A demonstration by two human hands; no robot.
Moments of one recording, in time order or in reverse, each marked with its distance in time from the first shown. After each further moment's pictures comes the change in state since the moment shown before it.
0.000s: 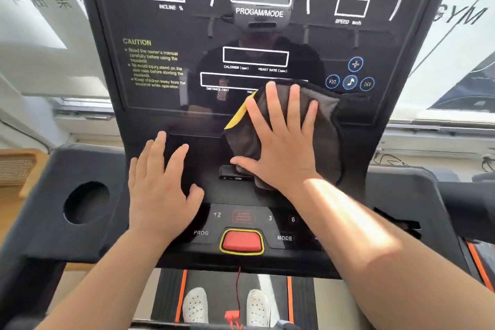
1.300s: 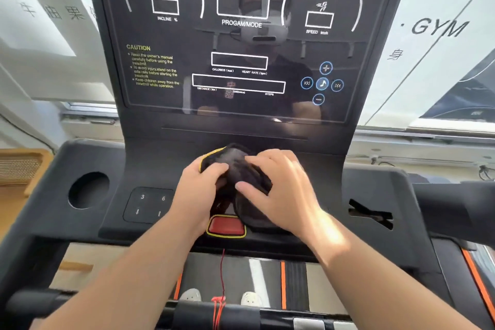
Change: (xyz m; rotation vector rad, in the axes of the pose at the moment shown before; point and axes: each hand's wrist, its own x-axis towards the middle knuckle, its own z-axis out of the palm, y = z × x) left_hand -0.011 0.102 -0.025 -1.401 -0.258 -0.626; right_hand -0.085 0.014 -0.044 0.670 -0.131 0.082
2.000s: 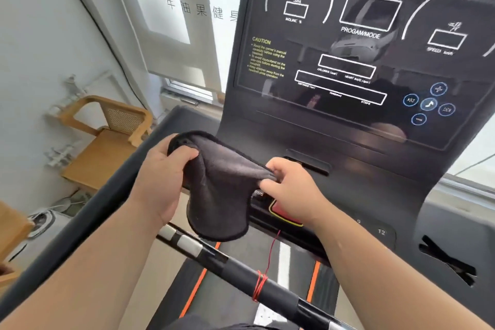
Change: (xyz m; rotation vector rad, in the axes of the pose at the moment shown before) left_hand -0.100 0.039 -0.134 -0.050 0.374 0.238; right_hand 0.010 -0.084 0.045 0.521 -0.497 0.099
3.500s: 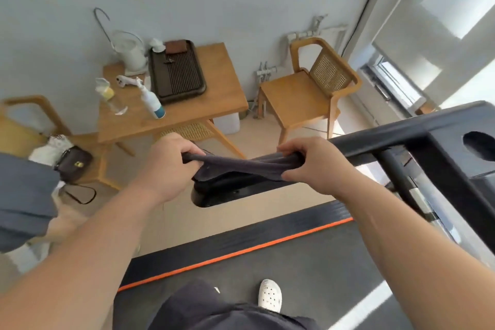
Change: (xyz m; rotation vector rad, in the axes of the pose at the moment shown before) left_hand -0.300 -0.057 -0.450 0.916 0.664 -0.182; right_hand -0.096 -0.208 0.390 -0.453 -0.787 -0.458
